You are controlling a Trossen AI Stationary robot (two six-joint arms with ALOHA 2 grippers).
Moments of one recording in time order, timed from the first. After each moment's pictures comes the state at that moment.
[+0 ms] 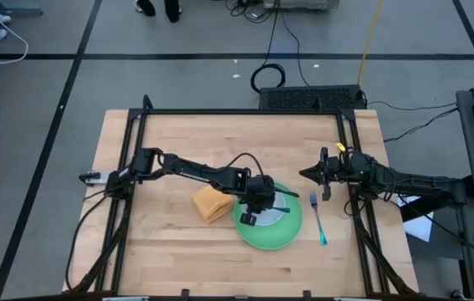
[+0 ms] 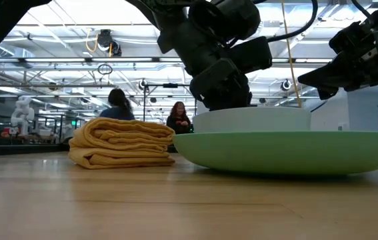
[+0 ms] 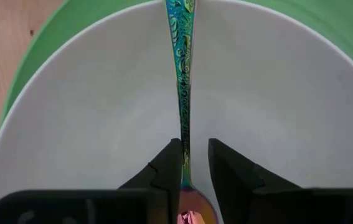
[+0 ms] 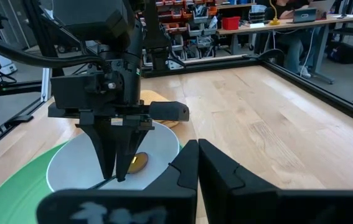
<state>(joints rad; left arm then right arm) -0.07 2.21 1.65 -0.41 0.15 0.29 -0.21 0.21 0.01 0.07 -0.16 0.08</state>
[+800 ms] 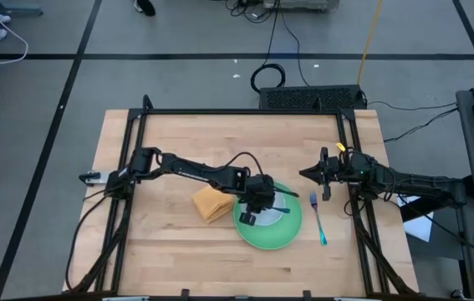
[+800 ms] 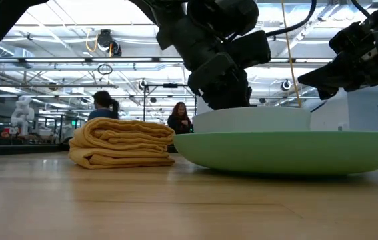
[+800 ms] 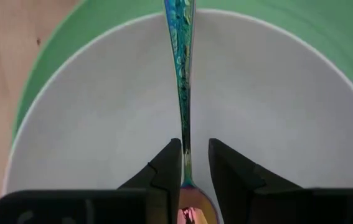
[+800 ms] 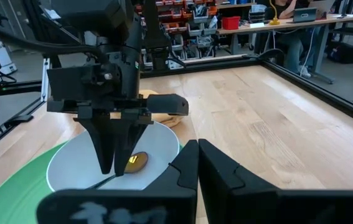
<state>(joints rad) -0.07 2.19 1.65 -0.42 0.15 0.31 -0.21 0.21 0.01 0.07 -0.16 0.08</state>
